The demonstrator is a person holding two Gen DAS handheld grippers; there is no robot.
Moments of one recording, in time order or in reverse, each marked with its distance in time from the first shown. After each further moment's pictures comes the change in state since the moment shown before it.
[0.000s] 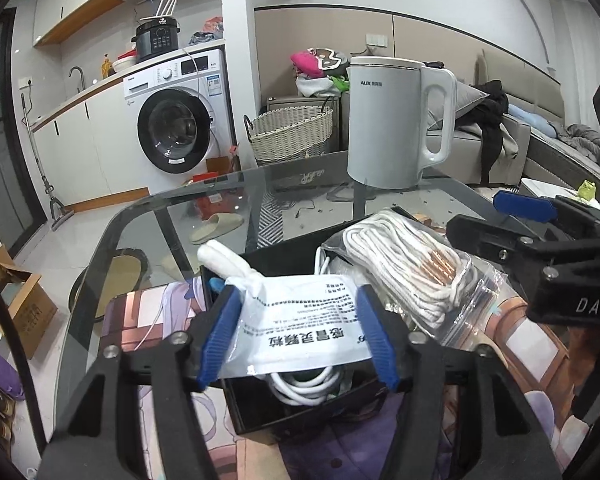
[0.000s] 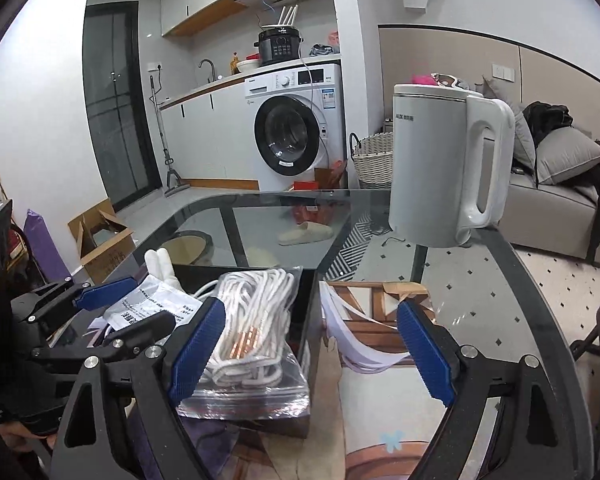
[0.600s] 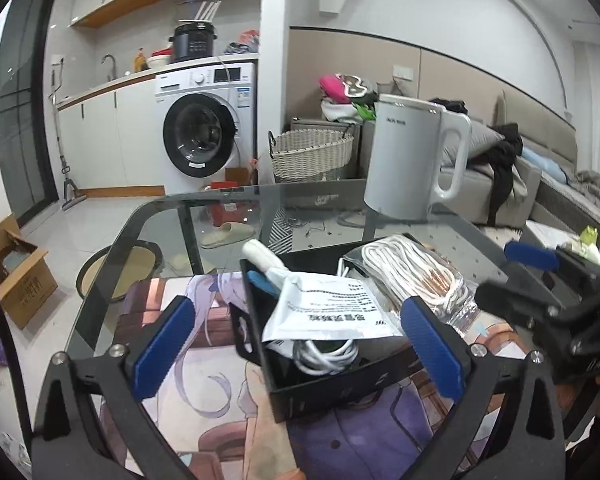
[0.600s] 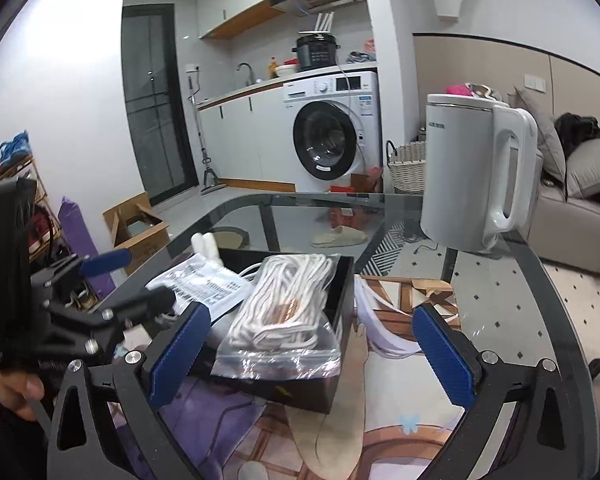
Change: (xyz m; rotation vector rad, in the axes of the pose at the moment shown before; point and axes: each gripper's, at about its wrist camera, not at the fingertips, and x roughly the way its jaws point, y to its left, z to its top) left arm -0.037 0.021 -0.017 -0.140 -0.095 0.020; right arm -0.027 0.014 -0.019 -0.073 -0.029 0.142
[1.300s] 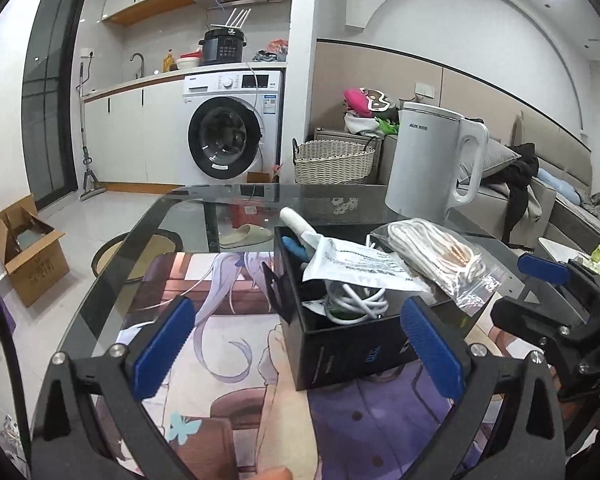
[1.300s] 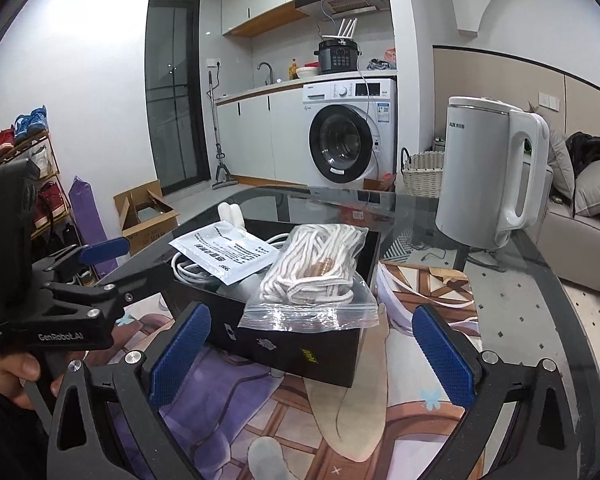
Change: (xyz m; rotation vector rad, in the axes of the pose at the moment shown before) left arm -0.010 0.013 -0.039 -0.064 -0.050 0.060; right arm -0.005 0.019 -0.034 -0.065 -0.036 0.014
